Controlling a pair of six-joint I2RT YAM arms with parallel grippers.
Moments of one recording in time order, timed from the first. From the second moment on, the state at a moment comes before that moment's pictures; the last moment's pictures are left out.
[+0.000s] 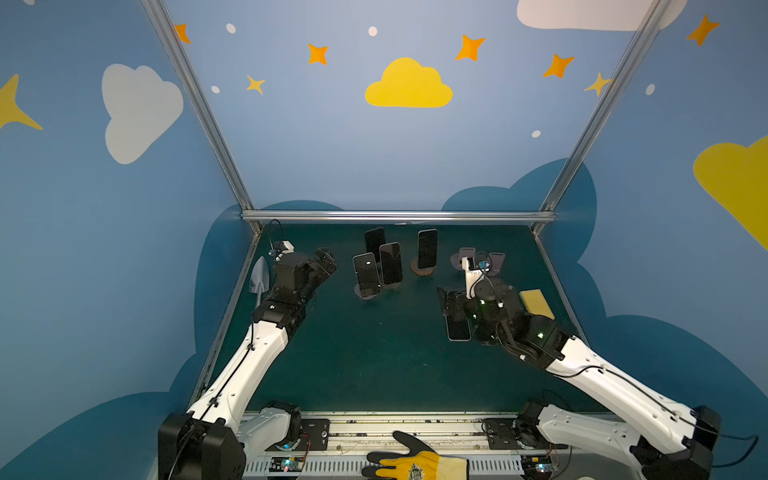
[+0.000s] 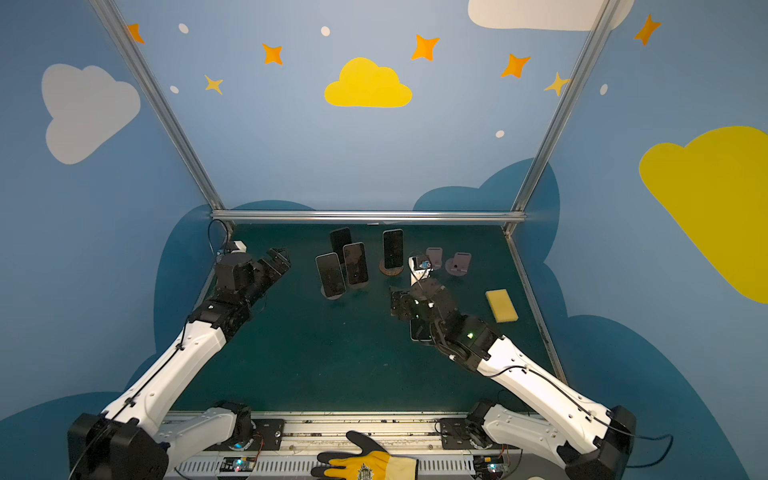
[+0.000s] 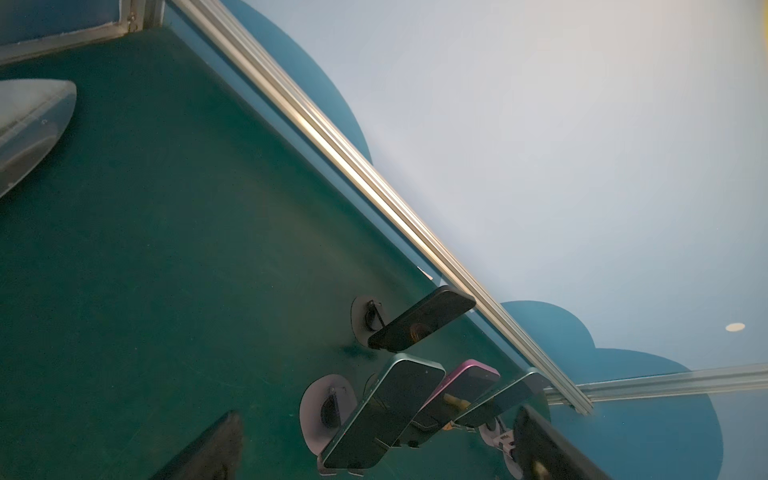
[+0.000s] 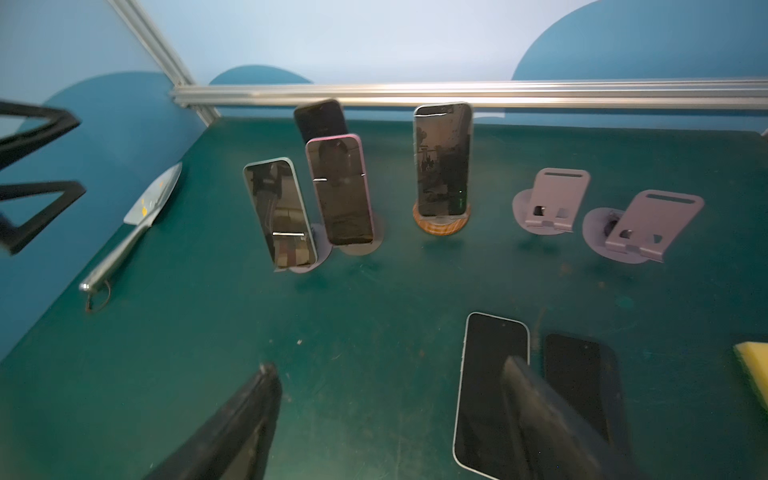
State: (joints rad) left arm -0.19 1.13 0.87 -0.17 -0.11 -0.88; right arm 0.91 1.03 0.98 -0.46 0.42 0.40
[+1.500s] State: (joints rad) left arm -0.21 1.33 1.01 -0.31 0.04 -0.85; right arm 0.47 1.97 1.78 -0.47 0.18 0.19
